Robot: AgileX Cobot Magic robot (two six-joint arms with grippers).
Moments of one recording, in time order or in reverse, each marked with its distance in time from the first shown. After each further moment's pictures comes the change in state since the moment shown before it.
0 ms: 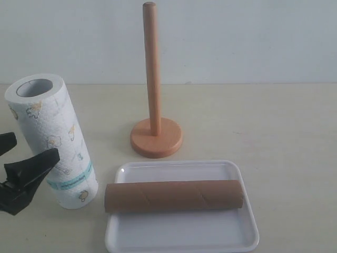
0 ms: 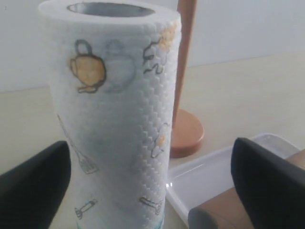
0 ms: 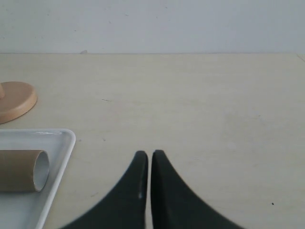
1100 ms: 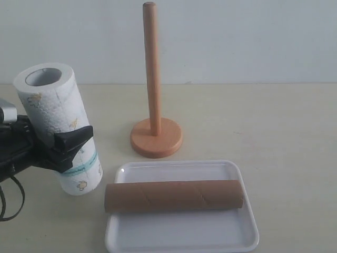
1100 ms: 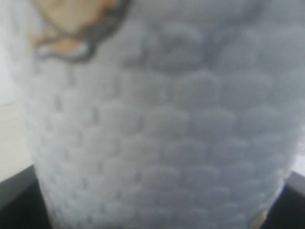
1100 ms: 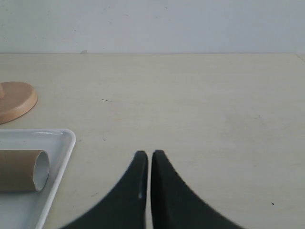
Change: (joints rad) left arm 0.000 0.549 -0.302 0.037 -0.235 0.133; right arm 0.000 0.000 0.000 0.000 0.000 0.000
